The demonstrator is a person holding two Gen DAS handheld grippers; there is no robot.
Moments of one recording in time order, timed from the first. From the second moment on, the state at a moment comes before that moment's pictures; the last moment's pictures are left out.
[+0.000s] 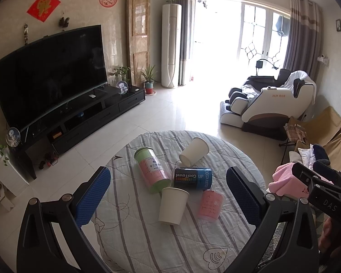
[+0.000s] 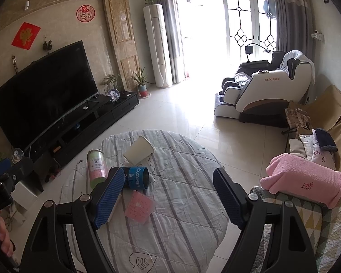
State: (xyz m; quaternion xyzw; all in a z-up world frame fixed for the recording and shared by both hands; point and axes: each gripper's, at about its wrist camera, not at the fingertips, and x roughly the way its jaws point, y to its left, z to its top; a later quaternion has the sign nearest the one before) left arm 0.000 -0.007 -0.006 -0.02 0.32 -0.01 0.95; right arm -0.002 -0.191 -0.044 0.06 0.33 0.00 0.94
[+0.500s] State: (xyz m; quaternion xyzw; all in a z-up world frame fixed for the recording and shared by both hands) left arm -0.003 0.003 -0.029 -0.04 0.38 -0.01 0.92; right arm -0.006 -0.189 -0.057 0.05 0.37 0.00 0.93
